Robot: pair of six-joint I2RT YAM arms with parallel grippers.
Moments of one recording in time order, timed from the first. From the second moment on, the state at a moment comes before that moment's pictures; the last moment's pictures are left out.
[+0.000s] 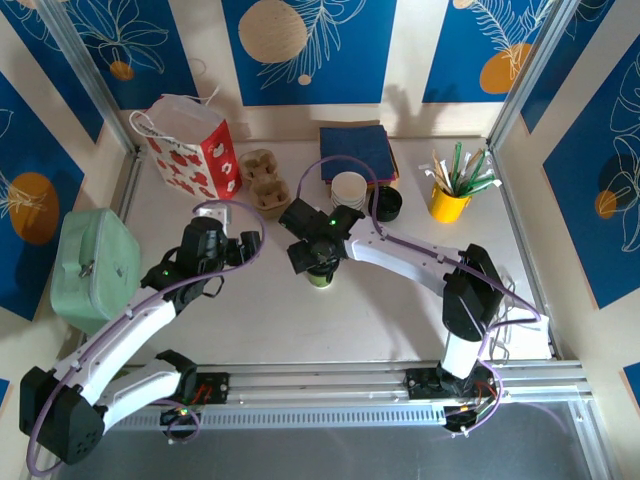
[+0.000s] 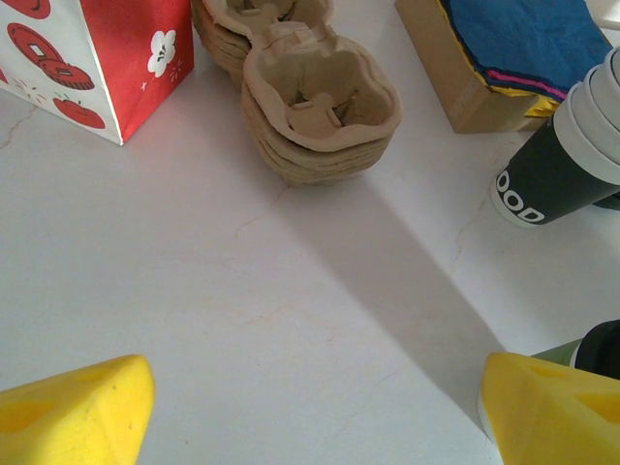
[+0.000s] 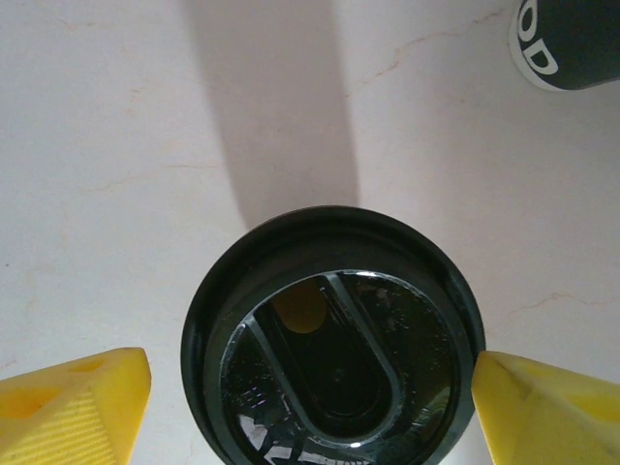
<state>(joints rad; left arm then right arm) -0.48 0.97 0.73 -0.38 -0.16 -0.42 0.94 1.76 1.52 -0.99 0.26 0.50</state>
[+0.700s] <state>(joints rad) -0.47 0.97 0.72 -0.36 -0.15 -0.42 0.91 1.77 1.52 -0.99 0.24 0.51</state>
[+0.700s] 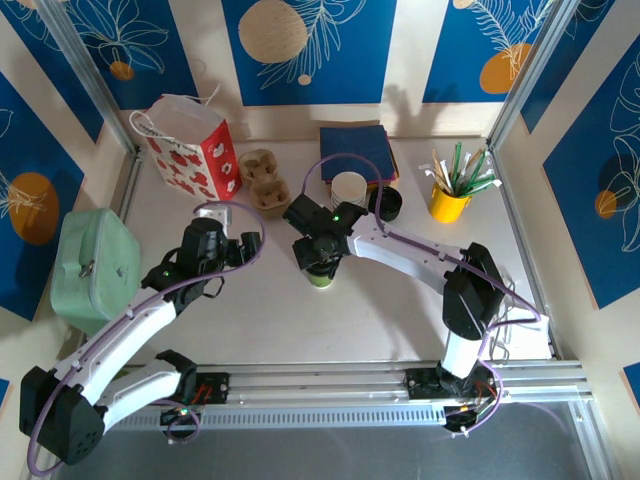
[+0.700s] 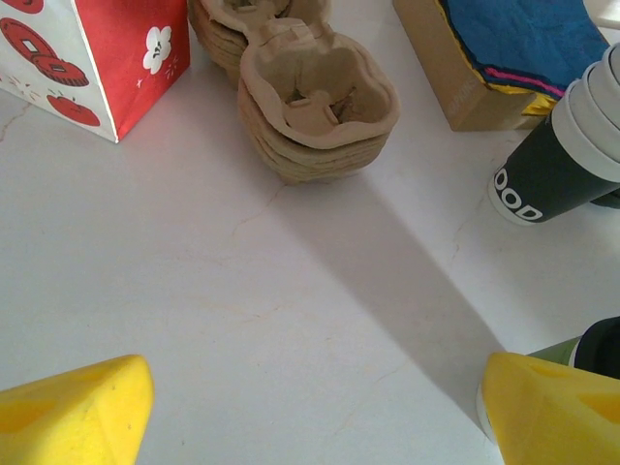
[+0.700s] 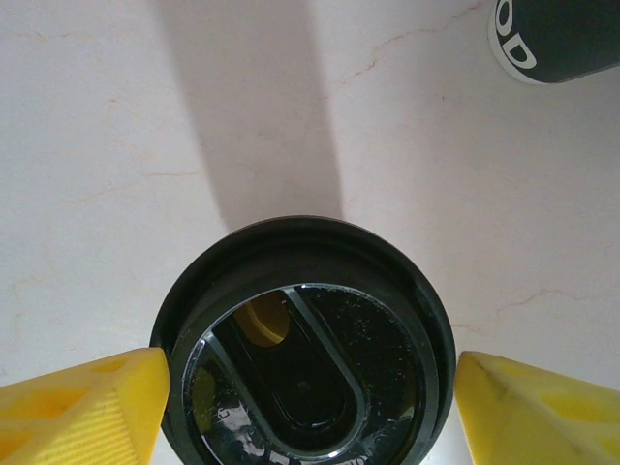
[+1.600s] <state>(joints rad) -0.47 0.98 0.72 -0.35 -0.13 -0.42 0.89 1.77 1.52 -0.99 0.20 0.52</state>
